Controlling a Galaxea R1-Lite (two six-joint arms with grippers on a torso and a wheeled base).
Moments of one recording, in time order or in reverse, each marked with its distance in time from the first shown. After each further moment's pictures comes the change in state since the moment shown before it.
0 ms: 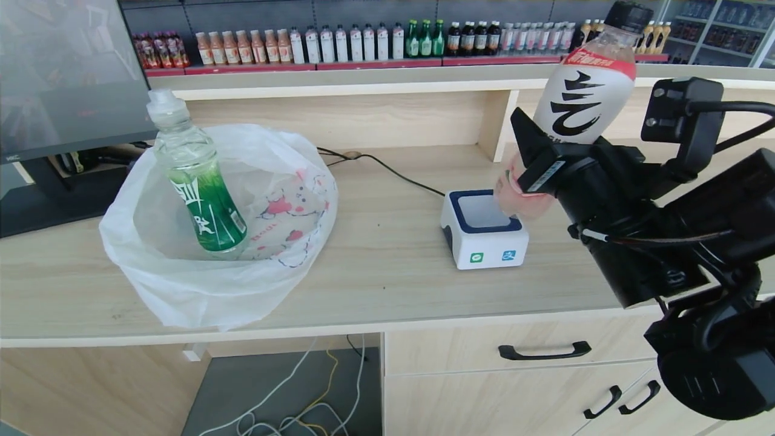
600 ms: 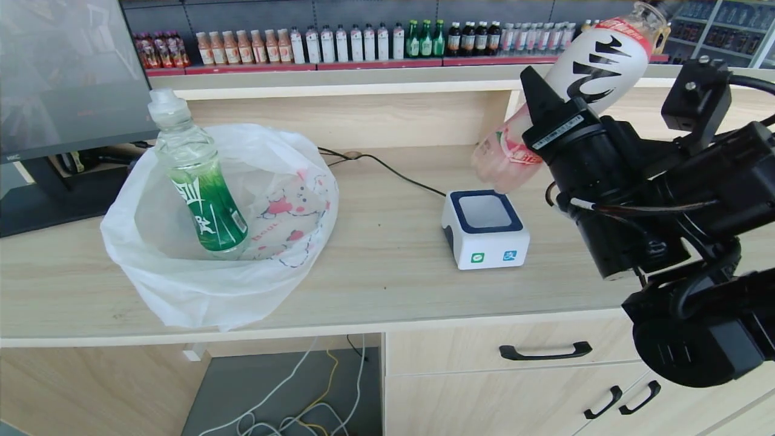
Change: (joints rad) left arm -0.001 0.000 0.000 0.000 0.000 0.000; right arm -0.004 0.045 -0.128 0.002 -0.025 0.391
